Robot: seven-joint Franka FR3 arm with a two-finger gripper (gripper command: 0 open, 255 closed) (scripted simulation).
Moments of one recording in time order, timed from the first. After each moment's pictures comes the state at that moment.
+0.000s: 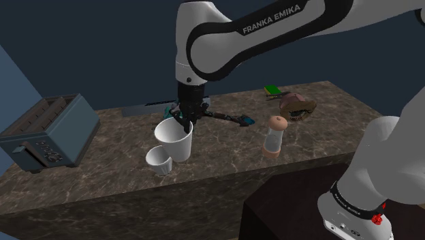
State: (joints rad) arm 0.37 -0.11 0.23 -2.09 0.20 2.11 0.46
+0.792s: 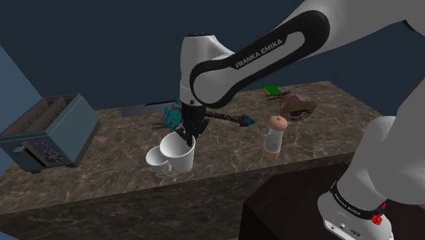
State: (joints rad) arm 0.37 -0.05 0.24 -2.20 0.21 2.28 0.44
